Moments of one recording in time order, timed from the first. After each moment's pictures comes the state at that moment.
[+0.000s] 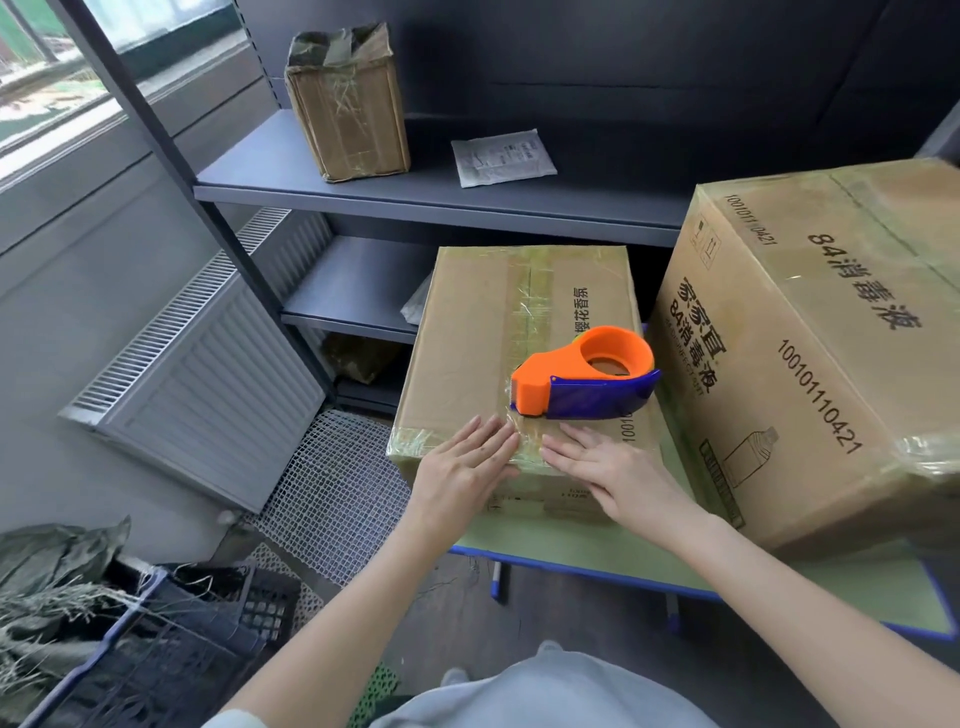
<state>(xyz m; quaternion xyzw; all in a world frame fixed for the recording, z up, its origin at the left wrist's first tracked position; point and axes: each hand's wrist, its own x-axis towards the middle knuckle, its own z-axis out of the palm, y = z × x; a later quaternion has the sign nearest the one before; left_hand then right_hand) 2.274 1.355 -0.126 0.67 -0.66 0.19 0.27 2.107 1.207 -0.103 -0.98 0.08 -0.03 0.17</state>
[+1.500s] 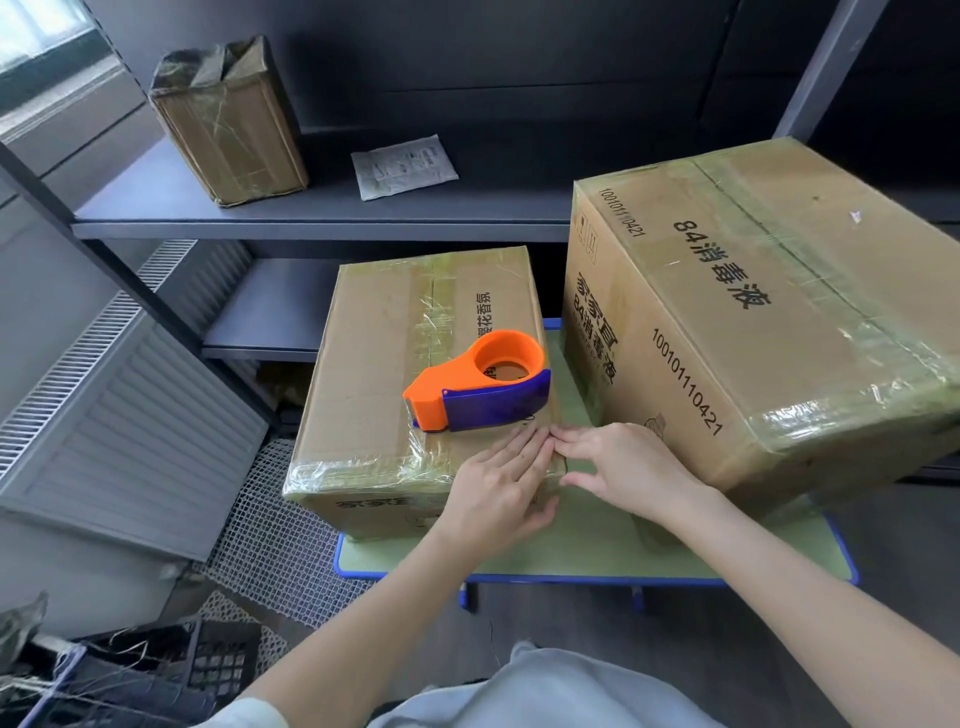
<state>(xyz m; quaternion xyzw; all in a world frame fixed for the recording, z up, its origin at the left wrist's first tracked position) 2.183 1.273 -0.122 0.63 -0.72 0.13 0.25 2.045 1.152 -0.088 -0.97 0.21 -0.01 0.15</state>
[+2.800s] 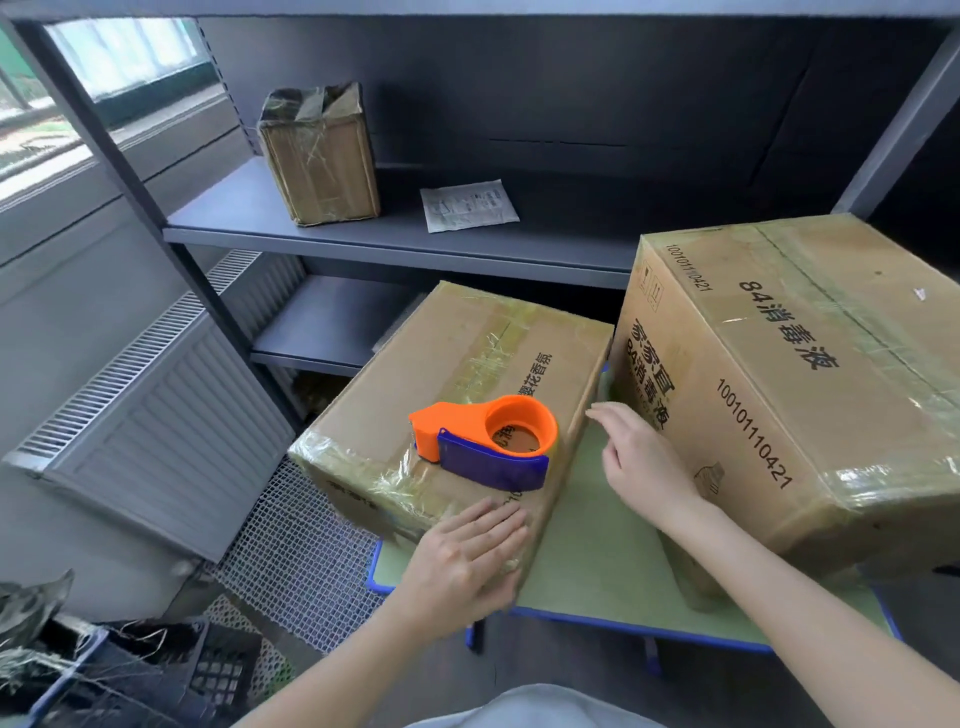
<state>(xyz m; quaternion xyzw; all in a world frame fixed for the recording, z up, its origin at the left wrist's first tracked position) 2.229 1.354 -0.137 0.60 -0.72 0.13 0.33 2.092 1.156 -0.077 -0.92 0.31 -0.13 0.18</state>
